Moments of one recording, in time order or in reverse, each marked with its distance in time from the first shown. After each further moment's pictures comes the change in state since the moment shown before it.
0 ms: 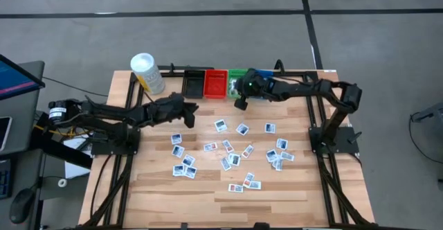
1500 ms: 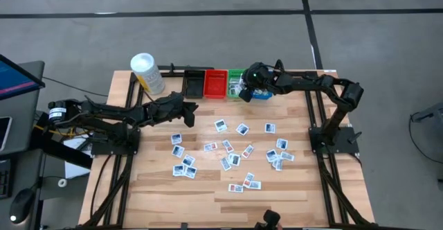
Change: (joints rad) left arm 0.011 0.000 0.000 -0.010 0.000 -0.004; right arm -0.131 0.002 0.000 -0.058 -0.001 0.079
